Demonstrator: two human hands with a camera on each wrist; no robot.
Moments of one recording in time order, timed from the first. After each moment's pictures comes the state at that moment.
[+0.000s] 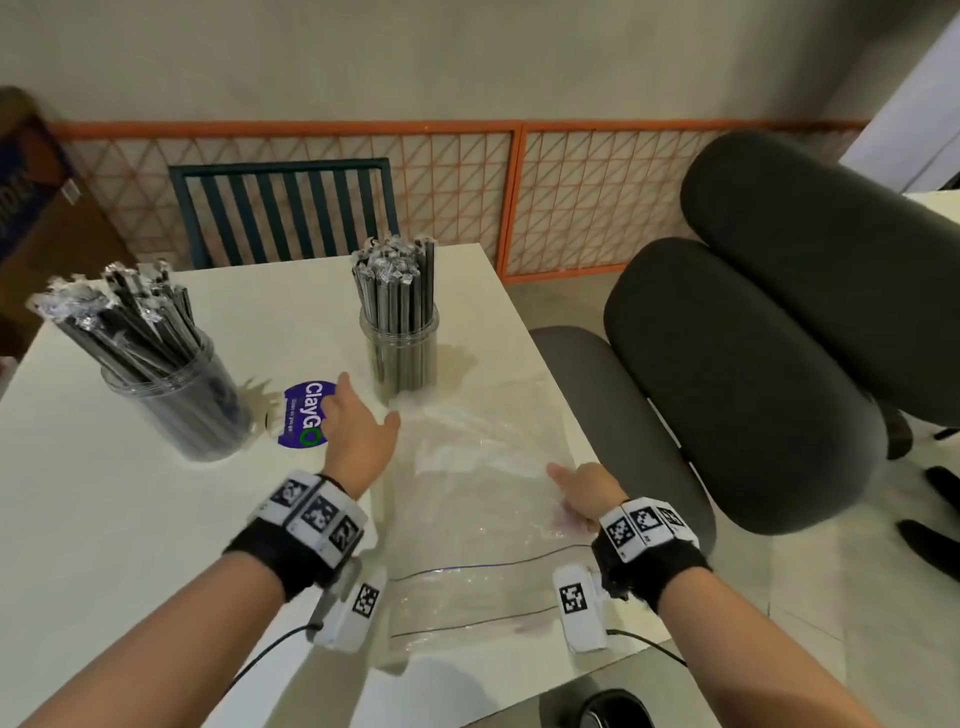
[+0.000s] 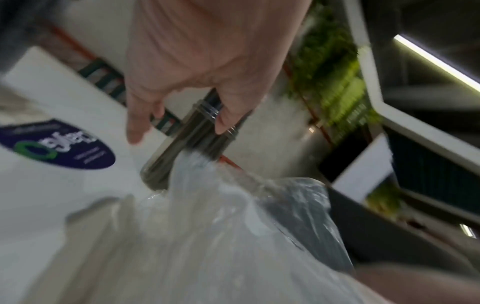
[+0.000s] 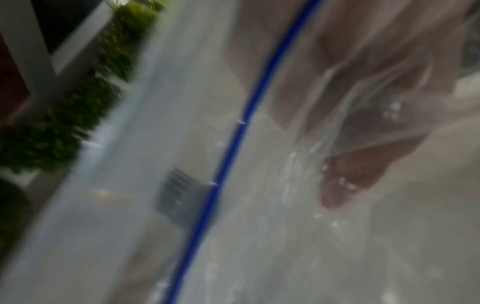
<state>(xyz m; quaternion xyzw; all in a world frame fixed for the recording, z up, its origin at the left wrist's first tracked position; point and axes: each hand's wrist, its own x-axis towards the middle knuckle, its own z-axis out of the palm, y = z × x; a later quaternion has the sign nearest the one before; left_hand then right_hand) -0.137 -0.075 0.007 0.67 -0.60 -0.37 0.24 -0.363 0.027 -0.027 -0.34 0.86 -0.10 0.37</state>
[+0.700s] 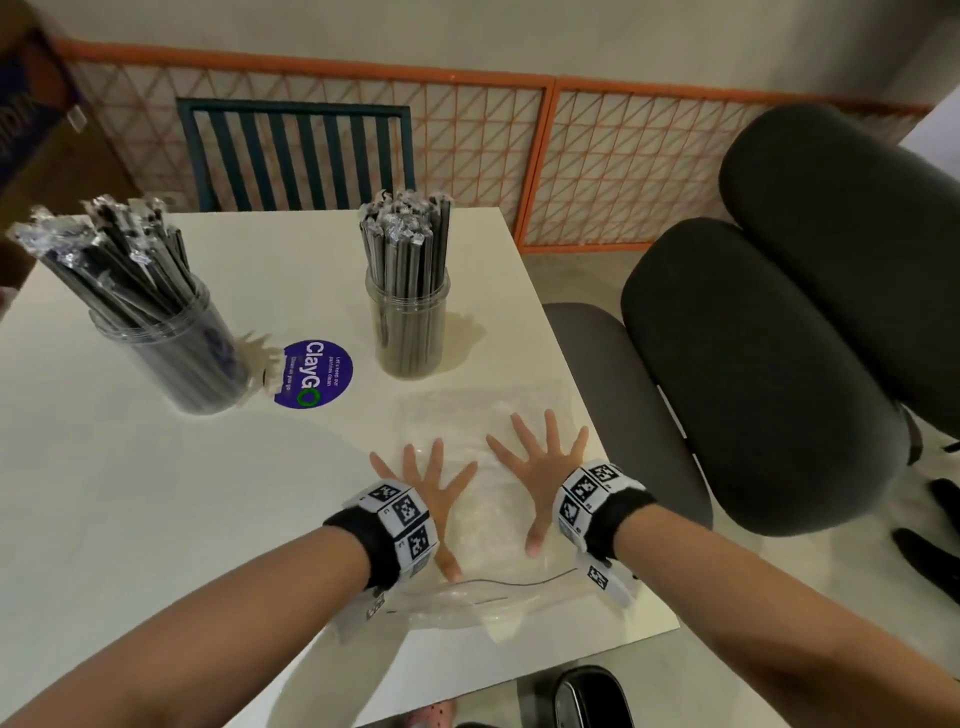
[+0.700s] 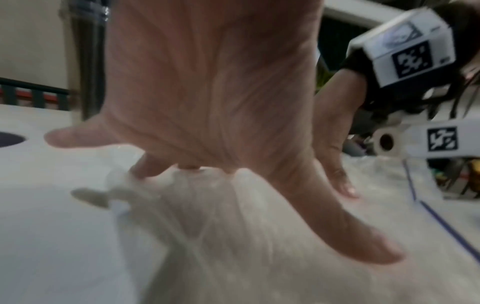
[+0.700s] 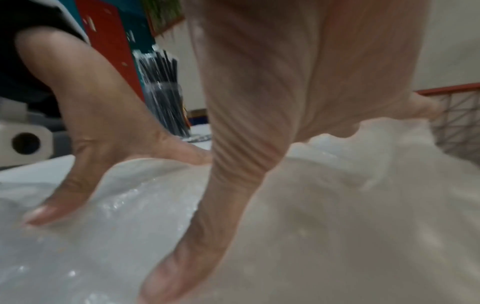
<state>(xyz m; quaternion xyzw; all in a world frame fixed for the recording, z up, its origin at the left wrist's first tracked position) -0.171 -0.022 -0.075 0.42 -0.84 -0.19 -0.30 -0.348 0.001 -0.063 -0.67 0.64 0.31 0.20</state>
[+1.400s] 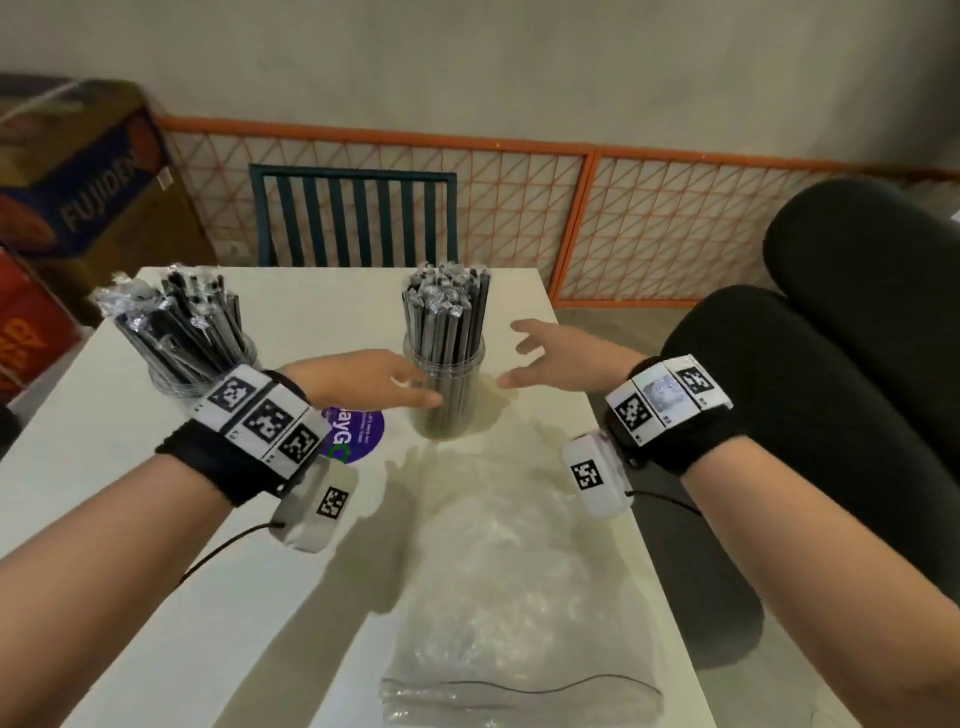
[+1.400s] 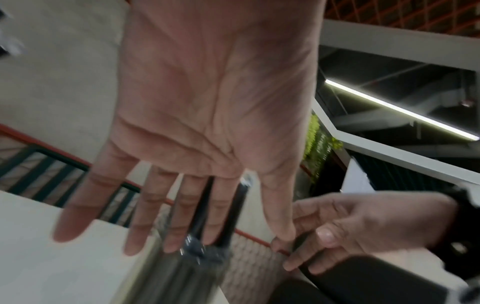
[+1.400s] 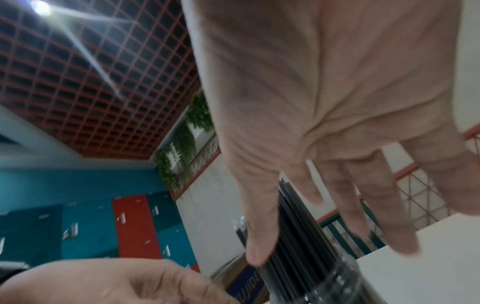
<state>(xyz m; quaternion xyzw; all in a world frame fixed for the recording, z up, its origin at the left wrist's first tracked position) -0.117 -0.144 0.098 0.50 -0.81 -0.30 -0.08 -0.347 -0.123 0.105 -0.70 0.65 -0.04 0.30</state>
